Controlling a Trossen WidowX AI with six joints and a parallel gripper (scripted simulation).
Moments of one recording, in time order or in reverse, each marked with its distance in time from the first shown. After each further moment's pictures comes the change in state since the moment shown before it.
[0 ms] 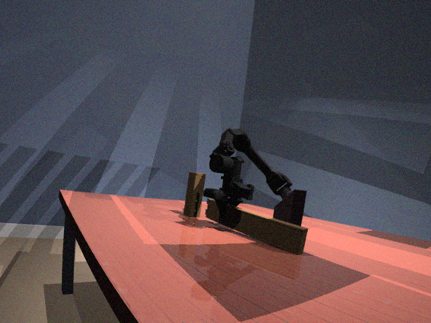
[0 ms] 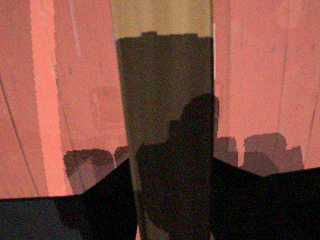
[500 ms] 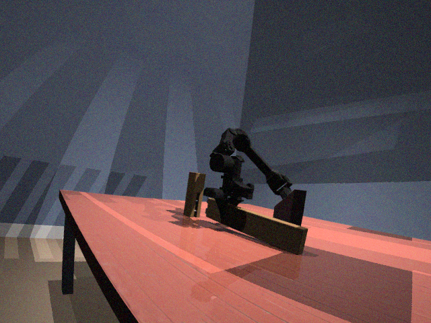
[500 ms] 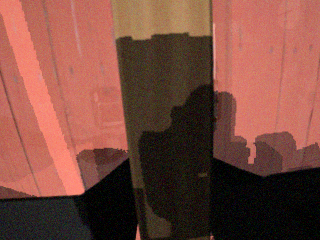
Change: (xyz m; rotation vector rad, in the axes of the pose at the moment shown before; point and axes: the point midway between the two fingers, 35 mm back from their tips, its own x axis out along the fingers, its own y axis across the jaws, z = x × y) arm -0.002 0.000 0.000 0.000 0.001 0.000
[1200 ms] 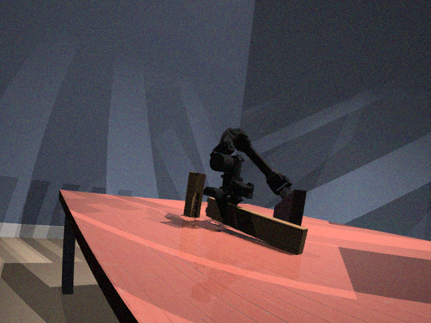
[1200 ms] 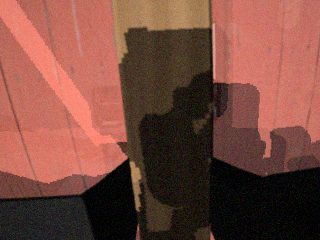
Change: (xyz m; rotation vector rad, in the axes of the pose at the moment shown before) arm -0.002 0.000 0.000 0.000 0.000 -0.001
